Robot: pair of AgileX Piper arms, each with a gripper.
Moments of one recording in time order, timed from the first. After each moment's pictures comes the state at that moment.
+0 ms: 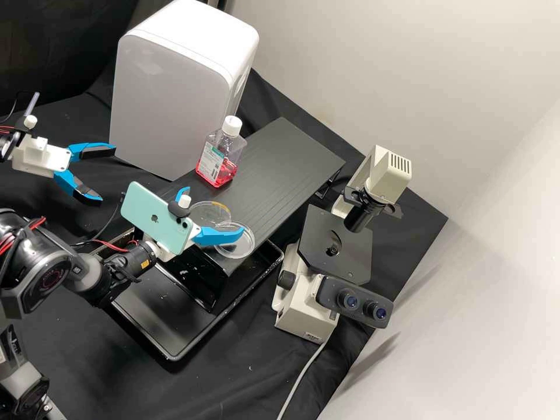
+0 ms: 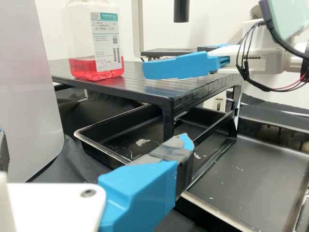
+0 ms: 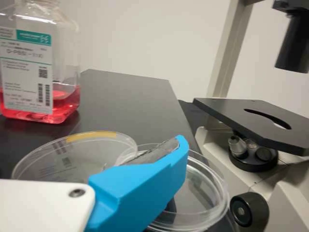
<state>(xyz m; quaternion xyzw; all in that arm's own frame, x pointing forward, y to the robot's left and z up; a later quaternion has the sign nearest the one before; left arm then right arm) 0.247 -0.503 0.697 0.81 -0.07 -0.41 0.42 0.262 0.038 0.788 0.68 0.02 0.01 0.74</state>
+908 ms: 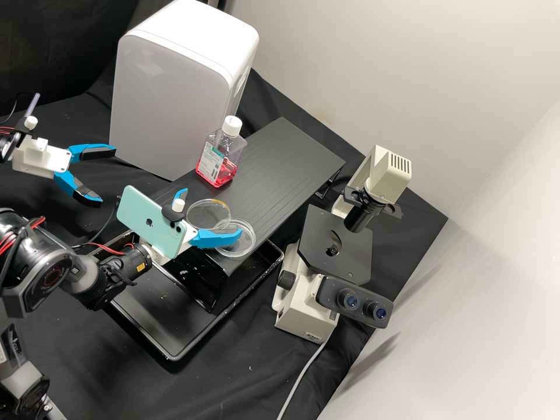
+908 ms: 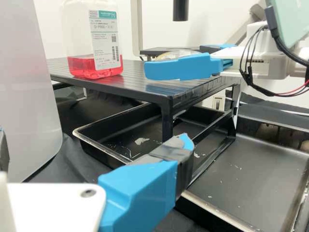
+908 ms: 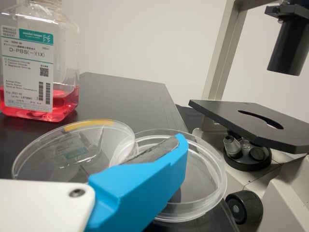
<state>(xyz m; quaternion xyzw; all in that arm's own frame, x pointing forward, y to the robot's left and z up) 0.247 -0.503 0.695 0.81 -0.07 -0.41 0.42 0.255 0.035 0.782 0.67 0.02 0.00 0.74</state>
